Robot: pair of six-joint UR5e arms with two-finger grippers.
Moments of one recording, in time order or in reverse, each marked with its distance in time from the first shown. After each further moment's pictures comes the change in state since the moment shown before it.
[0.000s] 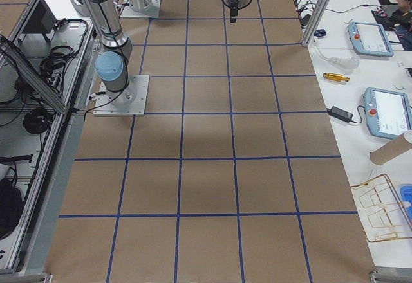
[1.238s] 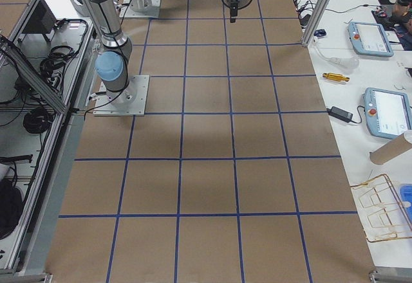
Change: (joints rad) left arm 0.135 -0.273 -0.091 0.357 -0.094 0.443; right arm 0.000 0.000 0.000 0.000 0.000 0.001
